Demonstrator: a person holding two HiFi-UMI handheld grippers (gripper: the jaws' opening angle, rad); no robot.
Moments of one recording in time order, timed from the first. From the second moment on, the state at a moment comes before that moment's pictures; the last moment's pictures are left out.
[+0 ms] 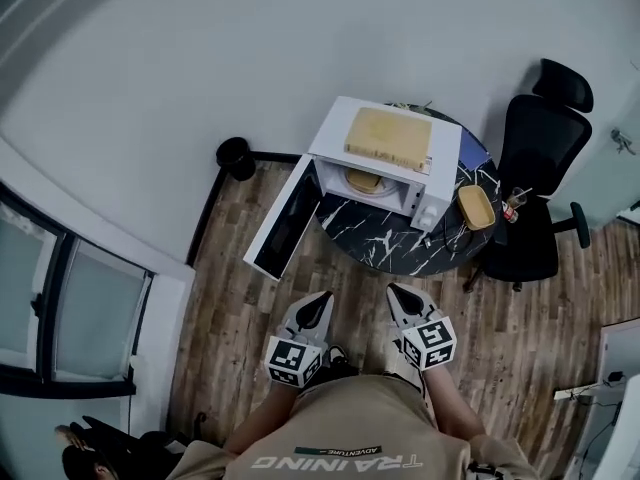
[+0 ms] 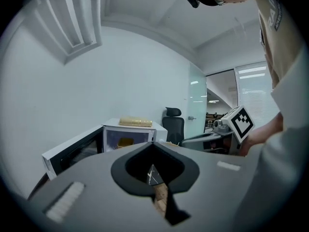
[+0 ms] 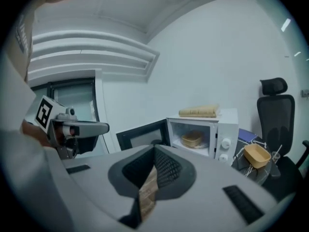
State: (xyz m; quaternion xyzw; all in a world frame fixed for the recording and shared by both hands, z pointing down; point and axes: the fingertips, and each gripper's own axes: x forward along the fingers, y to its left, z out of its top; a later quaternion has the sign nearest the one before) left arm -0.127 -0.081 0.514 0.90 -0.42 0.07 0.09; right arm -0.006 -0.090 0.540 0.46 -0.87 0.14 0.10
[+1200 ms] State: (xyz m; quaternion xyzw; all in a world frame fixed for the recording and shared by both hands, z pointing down) left arm -0.113 -0.265 0.536 0.91 -0.39 0.13 0.08; right arm -0.015 -0.267 0.583 0.44 -0.88 0.15 0.11
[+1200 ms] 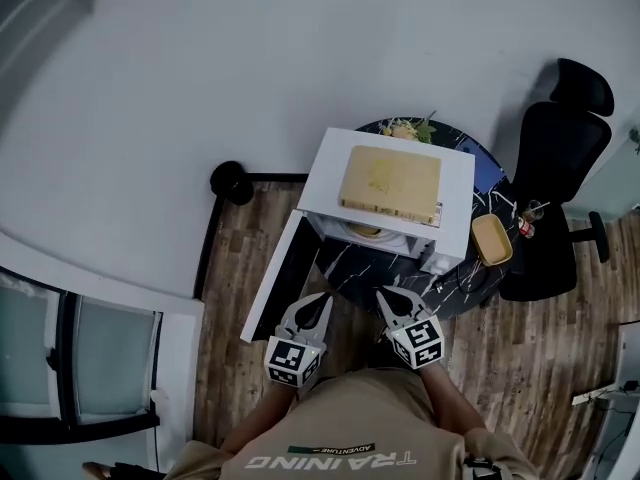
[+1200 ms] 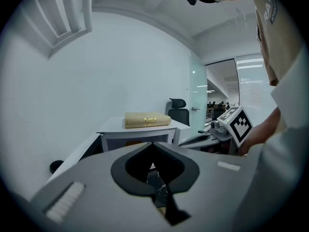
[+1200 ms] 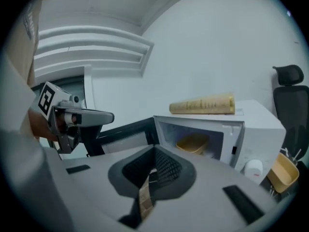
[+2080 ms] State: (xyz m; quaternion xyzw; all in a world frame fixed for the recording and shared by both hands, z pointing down) left arm -0.049 -0.377 0.601 0.91 -0.31 0.28 -0.04; right arm 0.011 -0.340 0.581 0.41 -0.89 0.15 0.13
